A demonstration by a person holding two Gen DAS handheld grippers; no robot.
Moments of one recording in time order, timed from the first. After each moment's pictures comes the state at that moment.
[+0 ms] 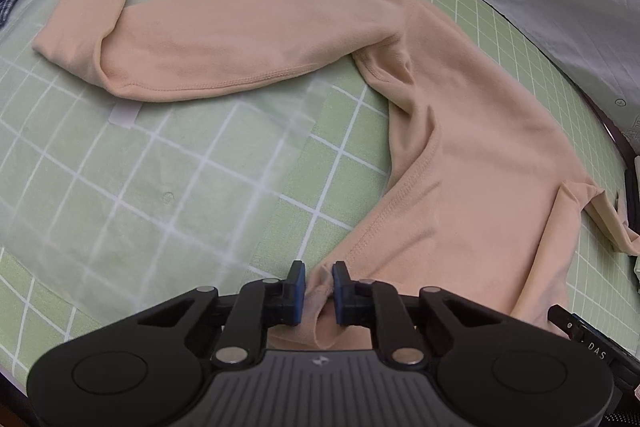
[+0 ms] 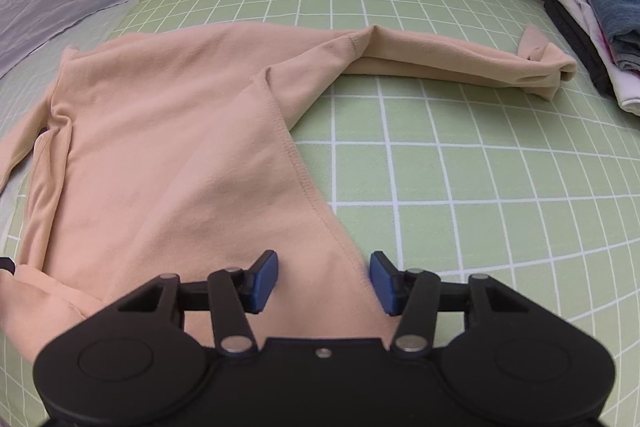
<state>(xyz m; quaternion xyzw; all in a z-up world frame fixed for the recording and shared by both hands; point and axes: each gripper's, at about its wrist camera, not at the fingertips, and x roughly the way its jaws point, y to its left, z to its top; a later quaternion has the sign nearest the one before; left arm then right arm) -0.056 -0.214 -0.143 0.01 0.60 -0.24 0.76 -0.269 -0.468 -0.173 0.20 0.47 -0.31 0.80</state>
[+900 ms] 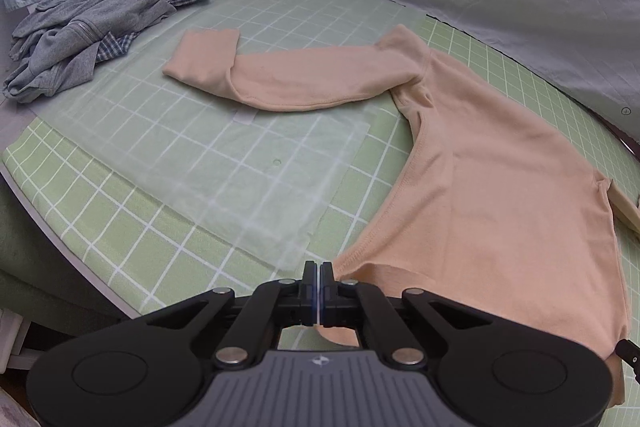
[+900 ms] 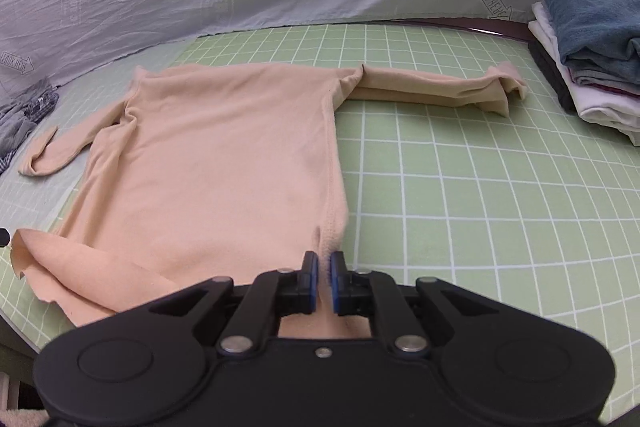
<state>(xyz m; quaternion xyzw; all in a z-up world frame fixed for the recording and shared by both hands) -0.160 -0.155 -0.099 0.04 0.51 -0.16 0.84 -0.376 -0.428 -0.136 0.16 0.40 -0.28 0.86</state>
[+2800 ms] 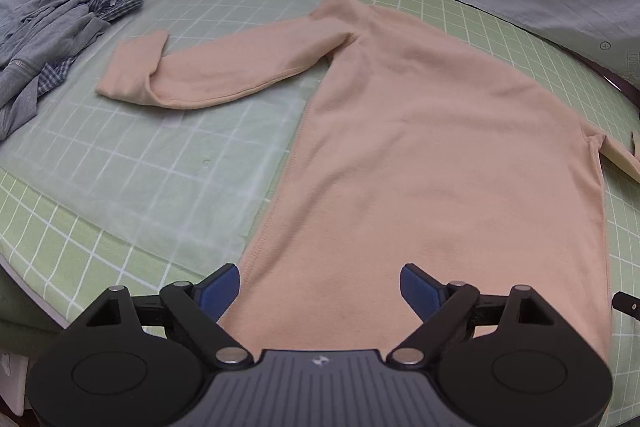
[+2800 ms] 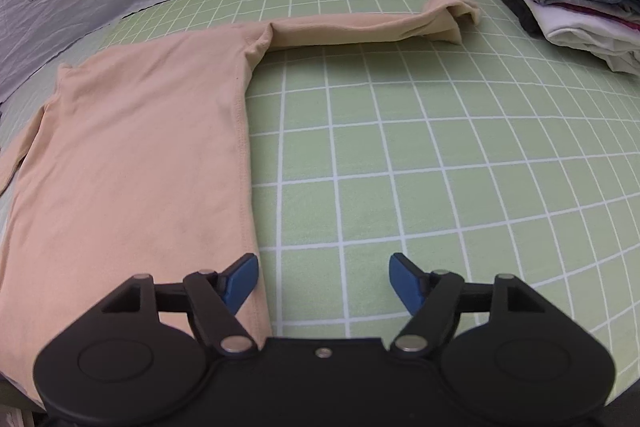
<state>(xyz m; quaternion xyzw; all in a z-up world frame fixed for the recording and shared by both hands) -0.152 -0.219 -0.119 0.11 0.52 -0.22 0.82 -0.370 -0.493 -0.158 0.25 0.43 -0.33 0.80</state>
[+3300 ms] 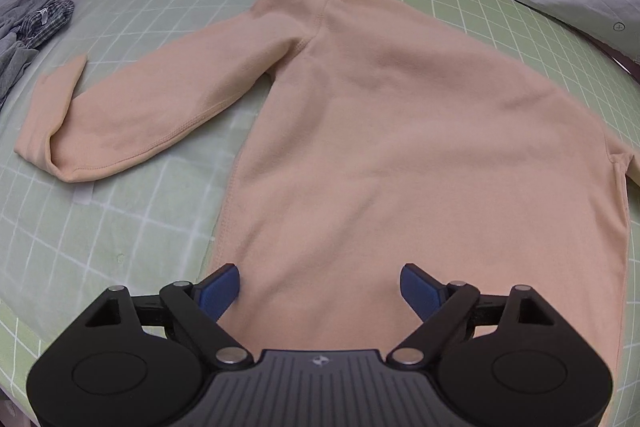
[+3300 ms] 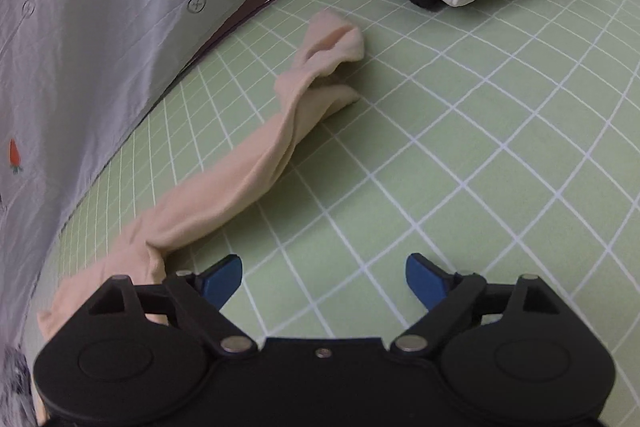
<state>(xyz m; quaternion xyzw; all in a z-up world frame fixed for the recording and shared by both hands) -0.078 -0.295 -0.149 0.13 0.55 -0.23 0.79 -0.382 -0.640 -0.170 0.48 0.25 -0.44 0.72</state>
